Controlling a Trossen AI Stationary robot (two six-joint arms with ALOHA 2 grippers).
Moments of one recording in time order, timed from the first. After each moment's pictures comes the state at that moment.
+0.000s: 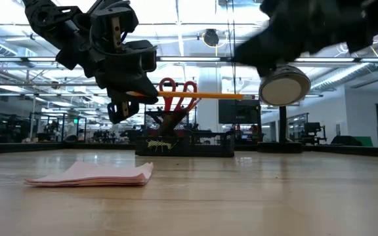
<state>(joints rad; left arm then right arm) -0.01 1.55 0.65 0.32 0.42 -0.61 0.20 1.36 0.50 0.59 0.08 0.14</state>
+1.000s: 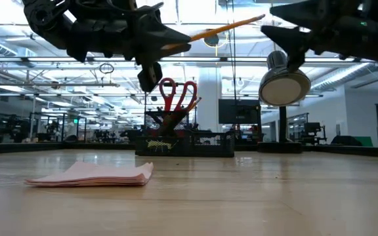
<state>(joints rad) -0.02 1.55 0.65 0.73 0.33 -0.58 0.21 1.28 0.13 1.40 0.20 0.20</state>
